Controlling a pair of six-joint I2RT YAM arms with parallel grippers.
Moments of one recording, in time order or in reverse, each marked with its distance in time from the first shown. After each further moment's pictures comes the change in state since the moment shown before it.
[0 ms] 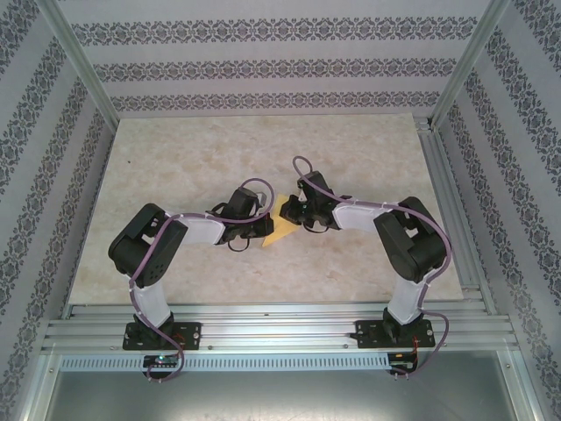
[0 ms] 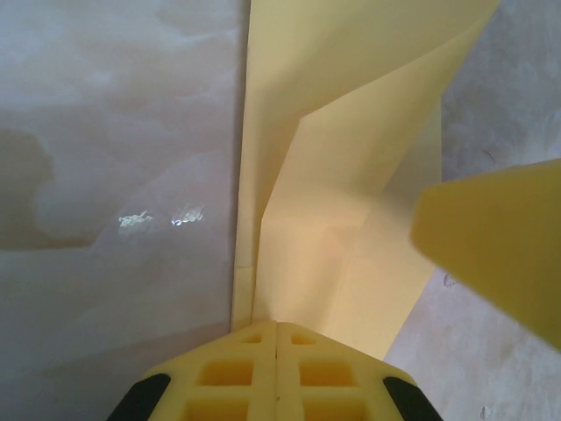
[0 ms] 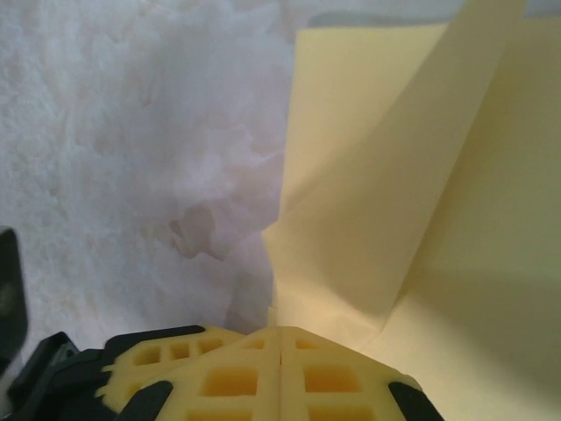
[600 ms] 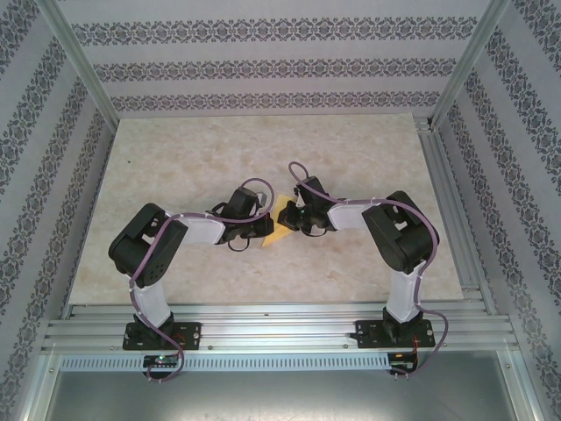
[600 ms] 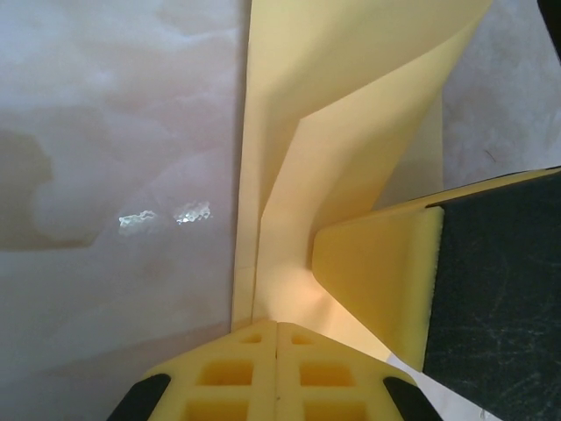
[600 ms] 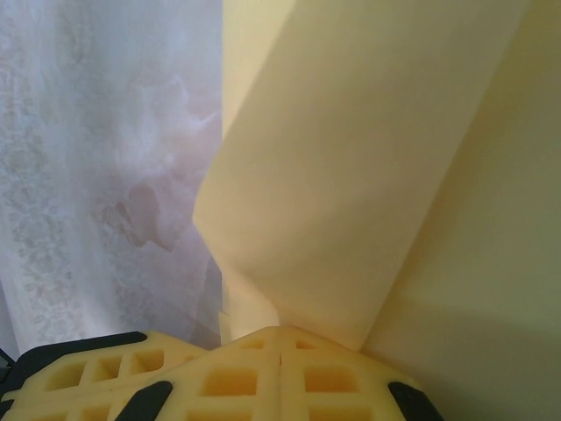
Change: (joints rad) left arm 0.000 0.002 0.004 -0.006 0.000 0.000; right arm 0.000 0.082 -0.001 0.039 -0.061 0.002
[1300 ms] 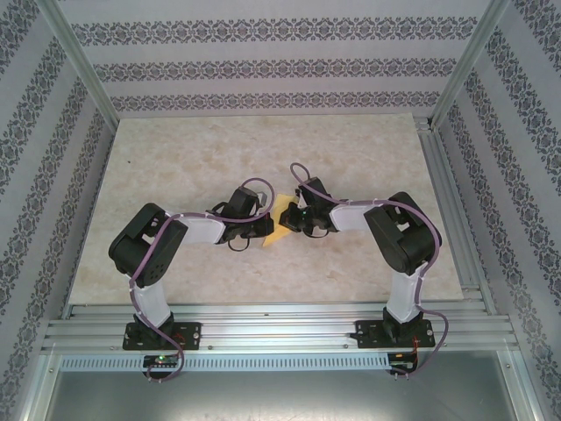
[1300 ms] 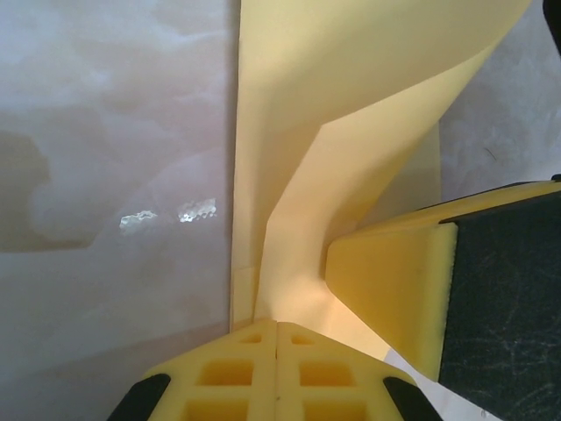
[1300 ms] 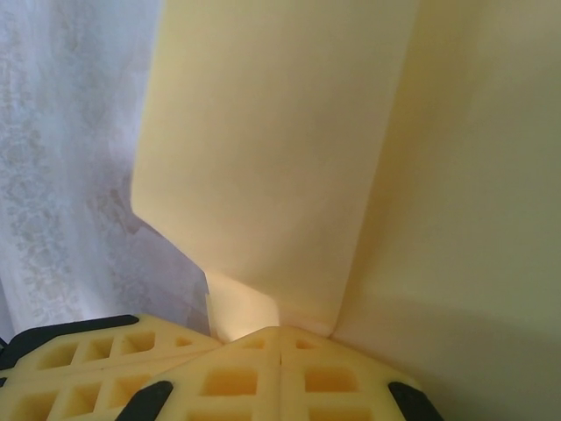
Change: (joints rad) left arm 0.000 0.000 0.004 -0.008 0.003 0.007; right arm -0.011 -0.019 -0.018 -0.005 -0.009 -0.017
